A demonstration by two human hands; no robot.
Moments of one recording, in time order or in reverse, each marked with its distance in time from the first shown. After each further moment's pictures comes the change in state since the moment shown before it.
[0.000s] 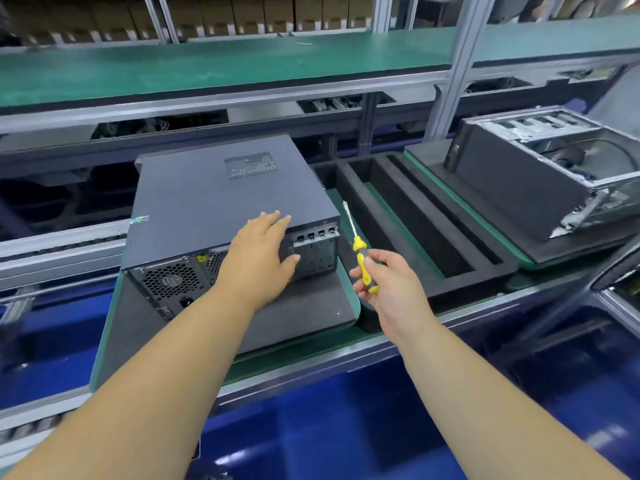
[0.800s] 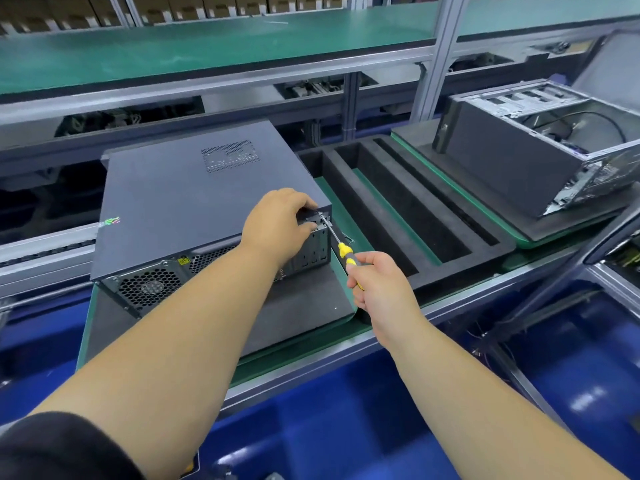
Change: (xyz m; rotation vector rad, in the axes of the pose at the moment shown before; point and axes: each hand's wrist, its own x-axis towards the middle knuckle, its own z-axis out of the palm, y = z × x) left_hand 0.073 0.011 0.031 -0.156 0.043 0.105; right_hand 0.008 0.025 0.009 -0.153 0.056 0.046
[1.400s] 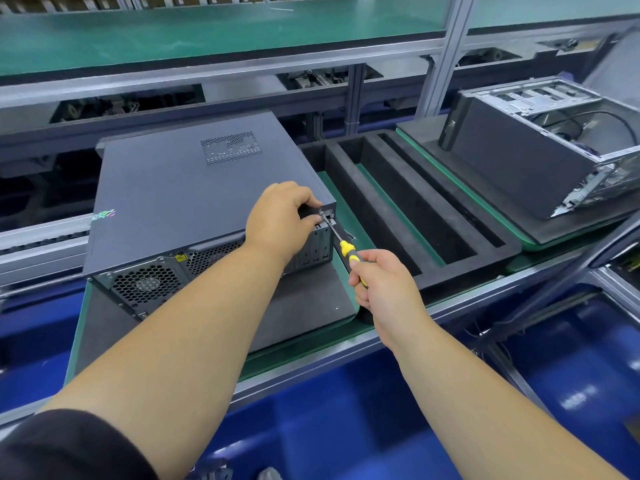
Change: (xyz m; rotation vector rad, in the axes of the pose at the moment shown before) left_hand 0.004 -0.001 0.010 -0.103 0.108 -0.039; right_hand 0.006 -0.002 0.002 0.004 -0.007 -0.015
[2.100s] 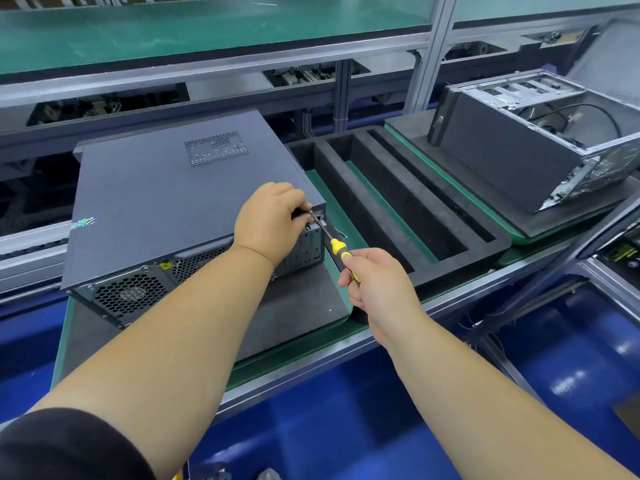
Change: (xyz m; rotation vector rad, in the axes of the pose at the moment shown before) left_hand 0.004 -0.003 0.003 0.089 0.037 0.181; right_hand 0.001 -0.008 0.000 -0.004 0.024 0.030
